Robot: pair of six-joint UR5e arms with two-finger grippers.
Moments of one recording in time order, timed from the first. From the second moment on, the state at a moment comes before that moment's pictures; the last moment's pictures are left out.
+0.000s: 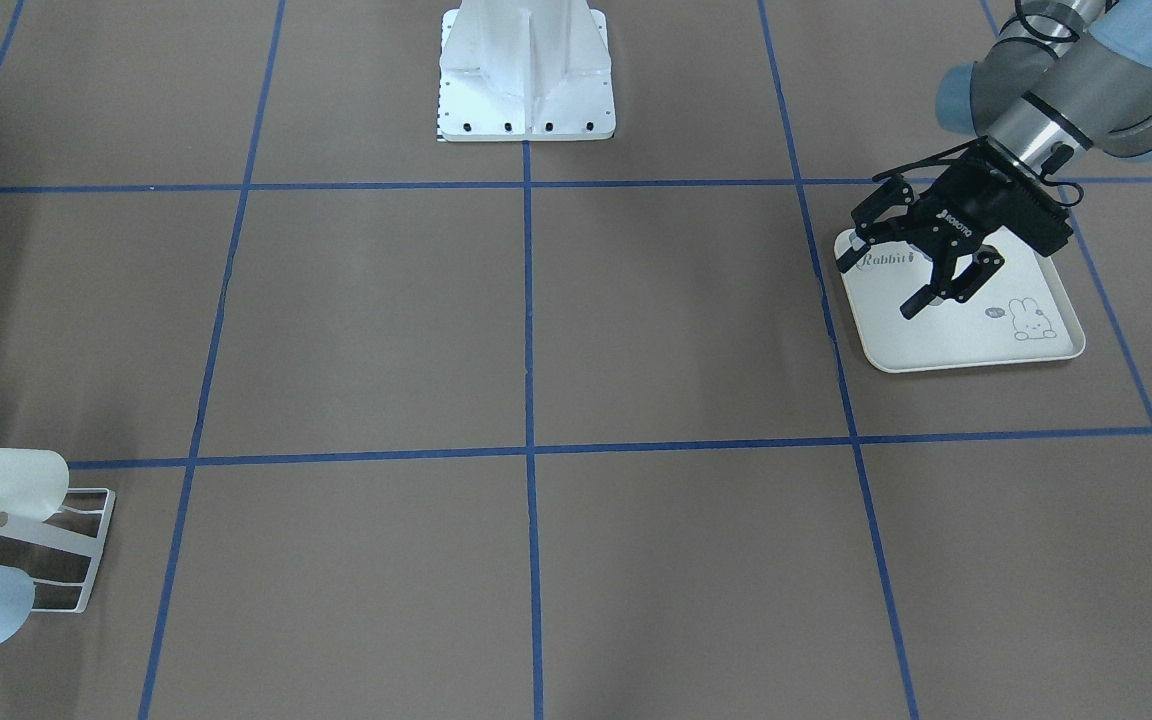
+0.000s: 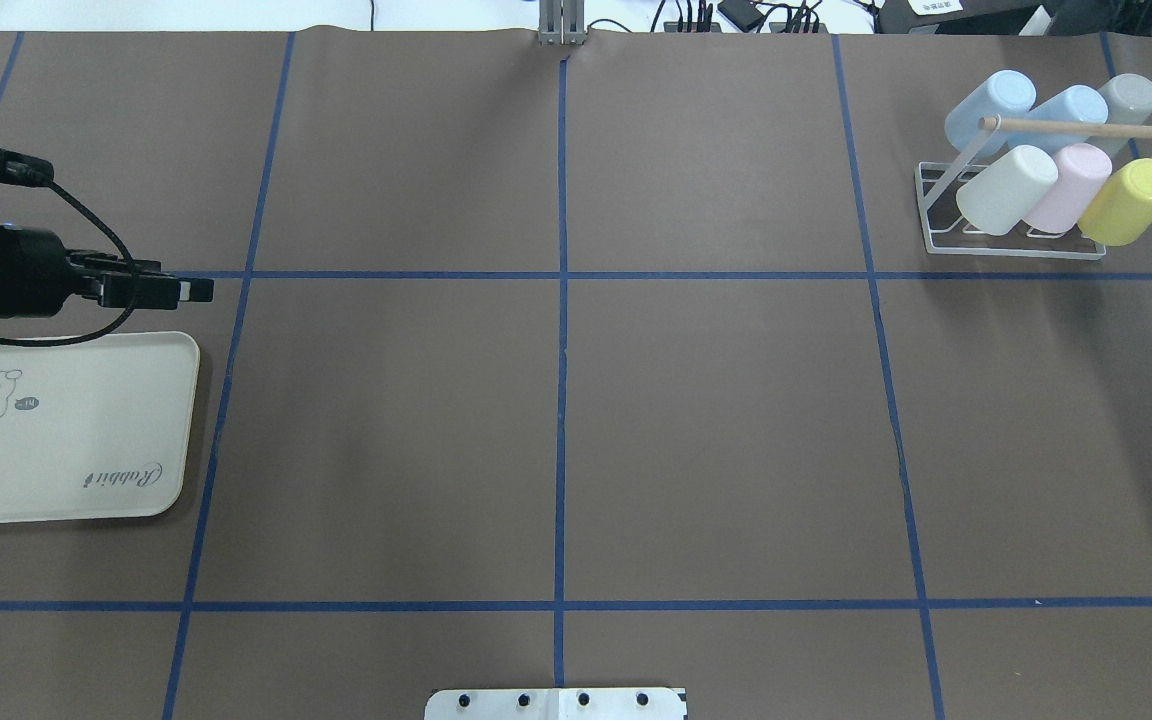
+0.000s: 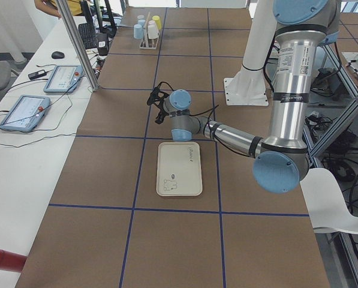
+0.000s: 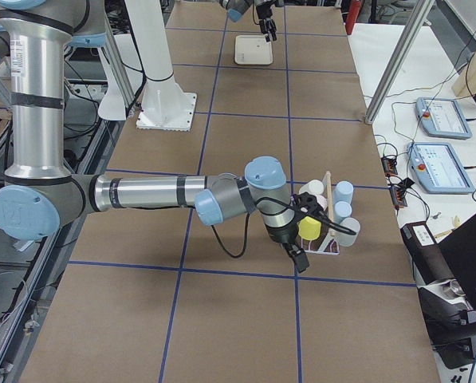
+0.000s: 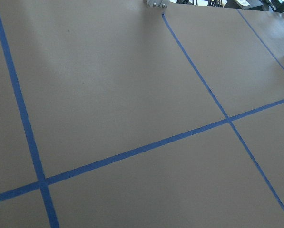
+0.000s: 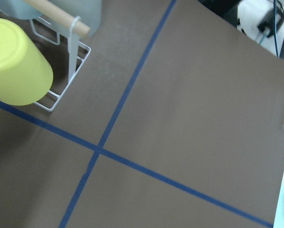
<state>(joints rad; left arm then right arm) -0.89 -1.63 -1.76 -2.71 -2.08 -0.94 1.54 -1.68 1.72 -1.22 2.07 -0.11</state>
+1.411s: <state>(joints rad) -1.55 -1.44 -1.73 -1.94 -2.21 0.16 1.61 -1.73 1.72 -1.56 2.32 0.06</state>
